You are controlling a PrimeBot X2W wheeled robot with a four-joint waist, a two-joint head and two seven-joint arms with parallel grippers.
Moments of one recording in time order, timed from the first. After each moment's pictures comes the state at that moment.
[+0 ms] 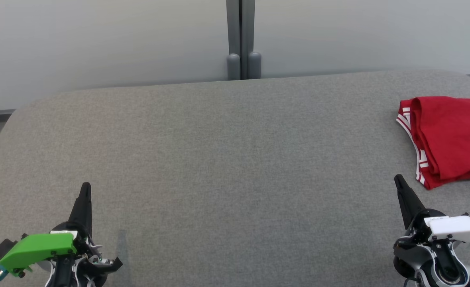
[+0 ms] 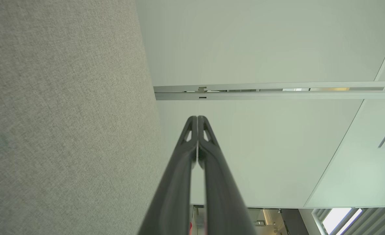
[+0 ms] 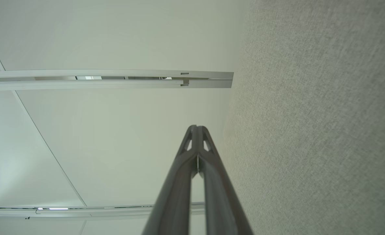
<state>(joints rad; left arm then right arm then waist) -0.11 0.05 0.12 0.22 -1.61 -0.10 0.11 -0.12 -0.05 -0.12 0.26 1.61 0.13 0.12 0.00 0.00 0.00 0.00</state>
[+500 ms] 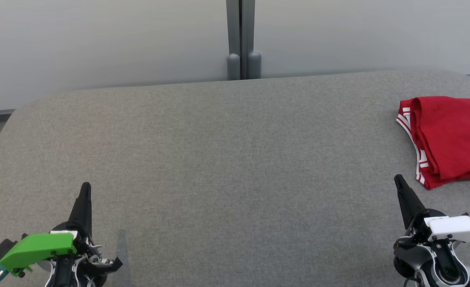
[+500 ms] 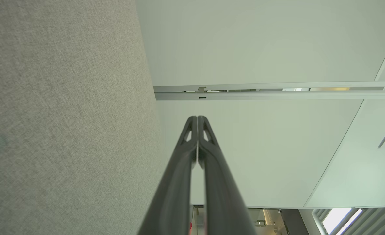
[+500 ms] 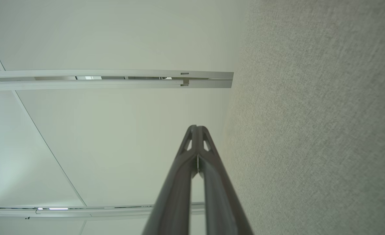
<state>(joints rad) -0.11 0.05 0.12 0.22 -1.61 -0.10 0.11 -0.12 -0.05 -0.12 0.26 1.61 0.13 0.12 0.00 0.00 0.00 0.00</state>
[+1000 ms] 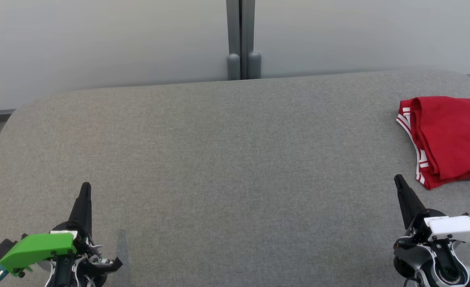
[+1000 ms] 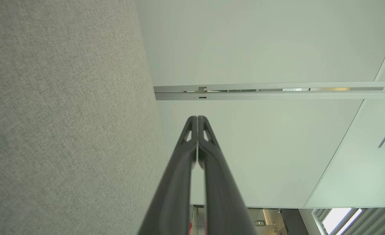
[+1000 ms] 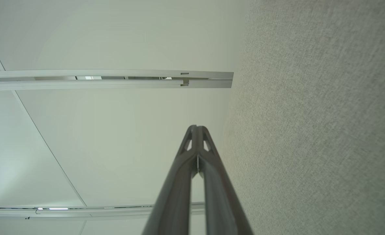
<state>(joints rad) -0.11 0.05 0.12 0.22 -1.61 -0.10 0.11 -0.12 -0.05 -0.12 0.26 1.61 0.13 0.12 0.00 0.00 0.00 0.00</state>
